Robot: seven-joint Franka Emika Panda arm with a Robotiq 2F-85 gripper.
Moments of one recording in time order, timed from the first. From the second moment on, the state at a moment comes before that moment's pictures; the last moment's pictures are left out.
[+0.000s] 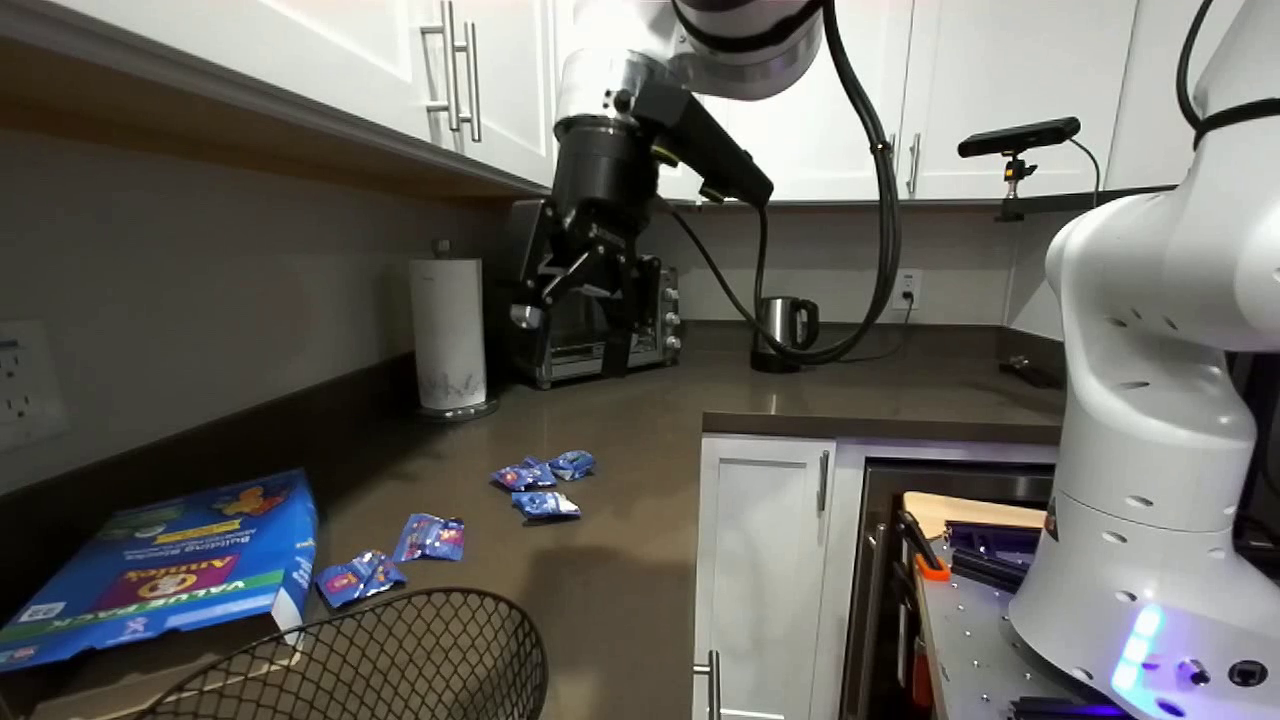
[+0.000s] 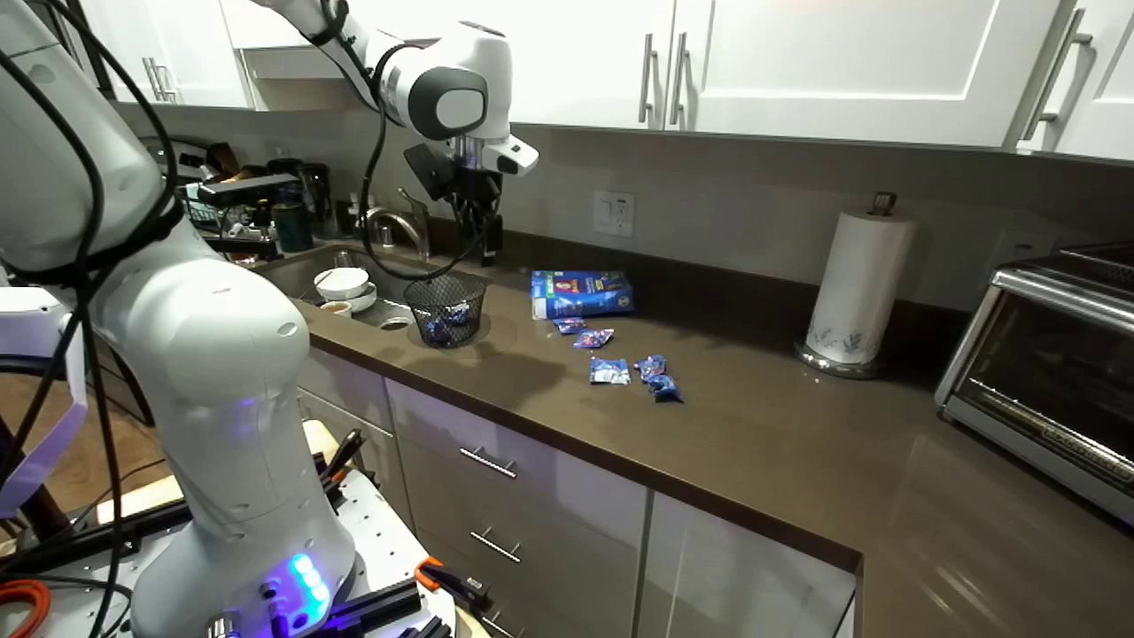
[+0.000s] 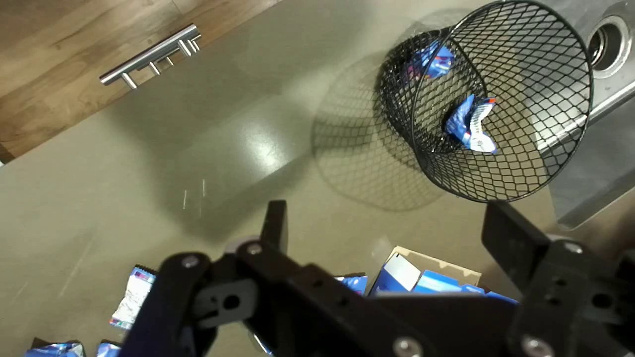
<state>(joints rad) 0.16 -0.35 0.17 -2.52 0.39 2.30 0.34</state>
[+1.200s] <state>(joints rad) 0.16 -0.14 0.18 -2.63 0.26 2.68 0.32</state>
